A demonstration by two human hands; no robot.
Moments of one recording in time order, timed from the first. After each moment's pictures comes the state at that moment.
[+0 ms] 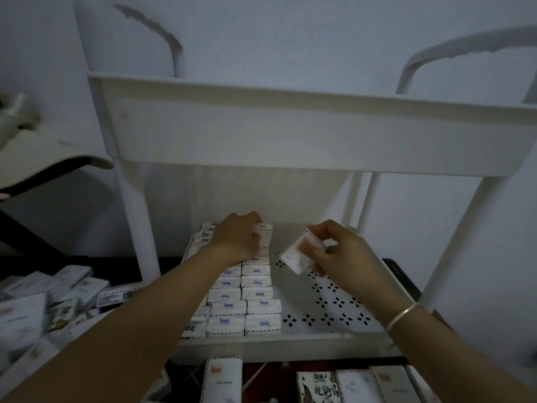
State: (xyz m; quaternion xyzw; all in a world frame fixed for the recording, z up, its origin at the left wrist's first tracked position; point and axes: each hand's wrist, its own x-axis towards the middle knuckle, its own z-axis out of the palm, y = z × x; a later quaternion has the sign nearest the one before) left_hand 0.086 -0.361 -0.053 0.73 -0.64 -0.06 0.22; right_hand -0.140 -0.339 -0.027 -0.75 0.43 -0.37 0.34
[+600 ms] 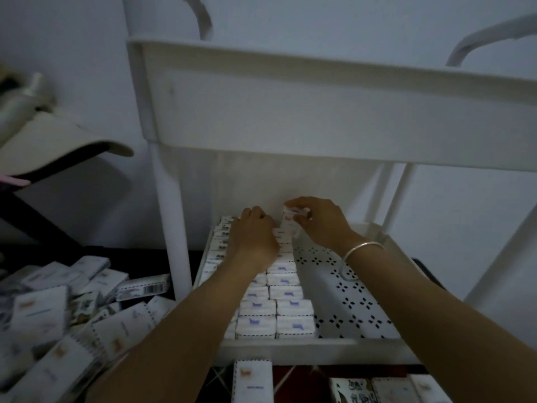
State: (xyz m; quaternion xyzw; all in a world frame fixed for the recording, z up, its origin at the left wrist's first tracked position) left_hand 0.084 -0.353 -0.072 0.74 -0.63 0.05 0.23; right_hand -0.058 -0.429 -0.042 -0.87 0.40 -0.26 0.08
